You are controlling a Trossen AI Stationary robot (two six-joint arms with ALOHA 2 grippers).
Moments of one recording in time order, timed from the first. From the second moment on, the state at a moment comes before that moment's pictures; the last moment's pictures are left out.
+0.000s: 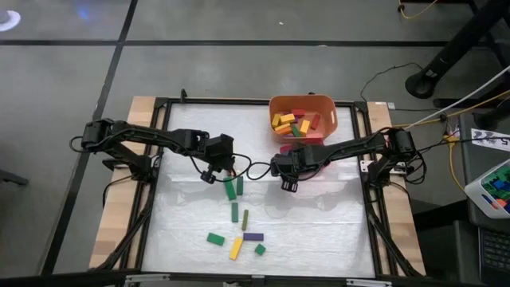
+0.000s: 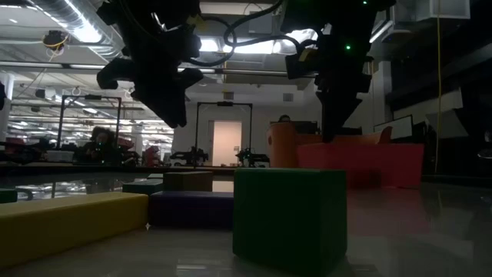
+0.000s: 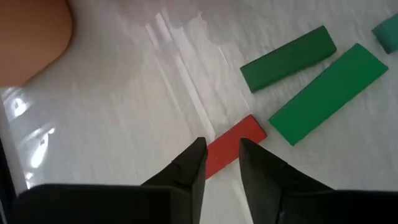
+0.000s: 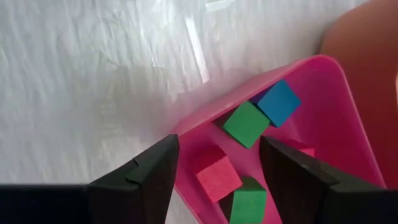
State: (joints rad) left arm 0.07 1.44 0.95 -0.61 -0.10 0.57; right arm 0.08 1.75 1.28 -0.92 0.27 0.28
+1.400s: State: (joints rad) left arm 0.13 1.72 0.98 -0.57 -0.10 1.06; right arm 0.08 1.73 1.53 -1.35 0.34 0.31
